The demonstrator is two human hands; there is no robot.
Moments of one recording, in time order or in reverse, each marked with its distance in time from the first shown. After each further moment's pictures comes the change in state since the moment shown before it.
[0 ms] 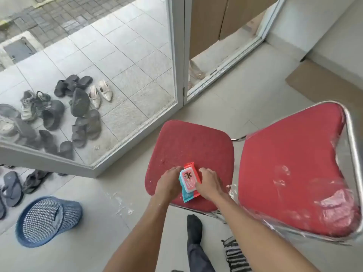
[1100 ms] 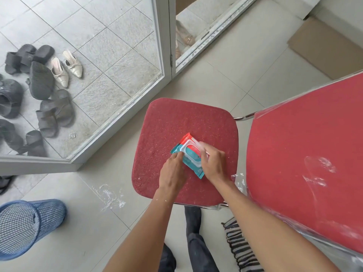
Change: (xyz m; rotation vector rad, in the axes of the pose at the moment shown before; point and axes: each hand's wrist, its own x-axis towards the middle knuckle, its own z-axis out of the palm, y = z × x) left_hand 0.086 -0.032 0.085 0.020 0.099 0.033; right_hand 0.086 0.045 0.053 0.262 0.460 -0.119
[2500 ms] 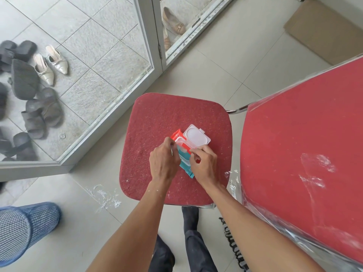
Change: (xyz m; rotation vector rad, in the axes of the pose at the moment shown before) left_hand 0.031 0.014 0.005 -0.048 0.315 -0.040; right_hand -0.012 0.019 0.012 0.031 -0.002 0.059
